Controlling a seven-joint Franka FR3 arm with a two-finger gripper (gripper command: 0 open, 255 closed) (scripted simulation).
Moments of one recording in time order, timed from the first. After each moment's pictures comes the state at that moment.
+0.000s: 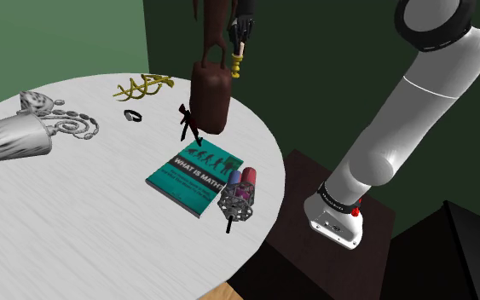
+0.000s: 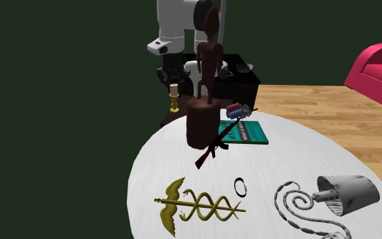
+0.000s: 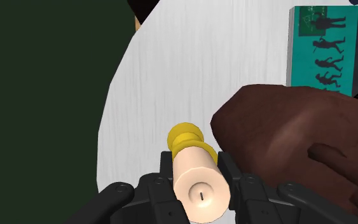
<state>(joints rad) 0.03 0.03 -0.06 -1.67 -0.05 1.60 -0.17</state>
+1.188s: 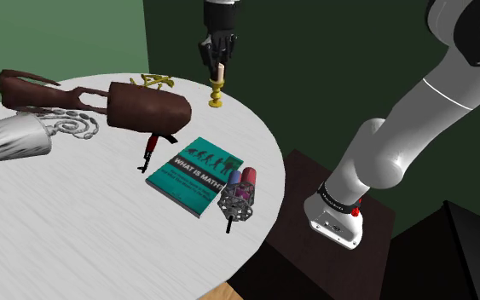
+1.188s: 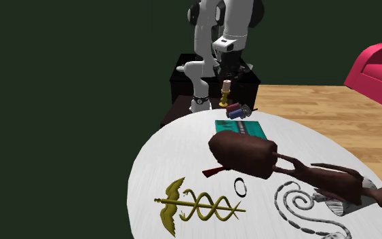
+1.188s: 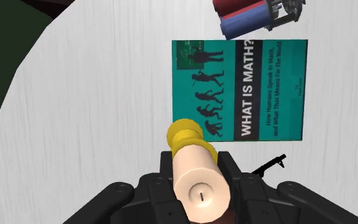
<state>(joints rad) 0.22 -0.15 0.16 -1.88 0.02 1.62 0.23</state>
